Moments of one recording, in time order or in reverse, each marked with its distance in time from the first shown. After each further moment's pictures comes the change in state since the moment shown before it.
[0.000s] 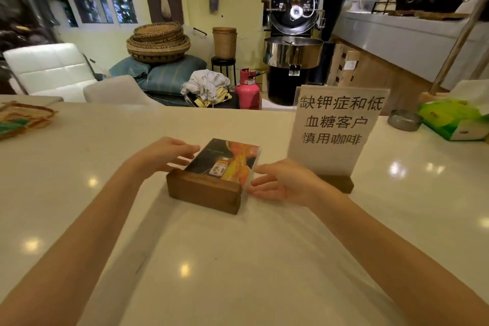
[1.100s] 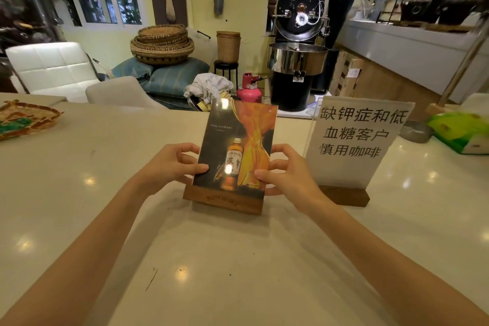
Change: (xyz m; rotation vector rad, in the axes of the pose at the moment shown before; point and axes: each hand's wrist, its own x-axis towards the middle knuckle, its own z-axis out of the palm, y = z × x) left_hand -0.001 -0.025 -0.004 -0.220 -0.028 0.357; right_hand 0.009 -0.003 0.021 -0.203 0.140 -0.512
